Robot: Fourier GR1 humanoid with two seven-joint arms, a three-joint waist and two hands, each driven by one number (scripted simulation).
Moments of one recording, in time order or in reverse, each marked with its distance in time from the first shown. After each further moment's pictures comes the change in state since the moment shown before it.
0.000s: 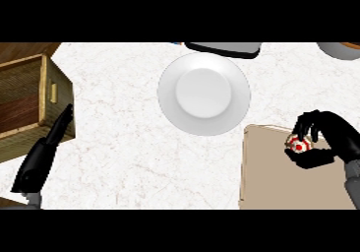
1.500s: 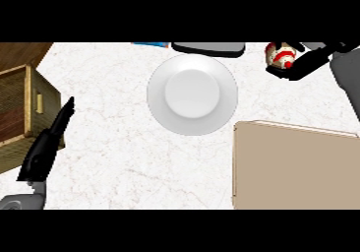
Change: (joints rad) left arm -0.066 -0.013 0.008 0.039 -0.021 0.022 0.057; right arm -0.827 0.029 -0.028 0.724 -0.055 0.131 -1.049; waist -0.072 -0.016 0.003
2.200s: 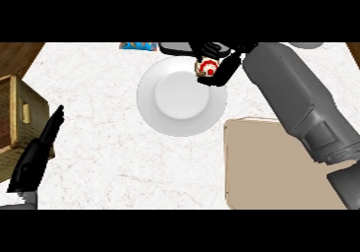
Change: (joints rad) left arm 0.061 0.005 0.042 0.001 0.008 0.009 -0.022; right arm -0.264 0.309 0.107 0.365 0.111 -0.028 0.013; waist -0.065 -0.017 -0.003
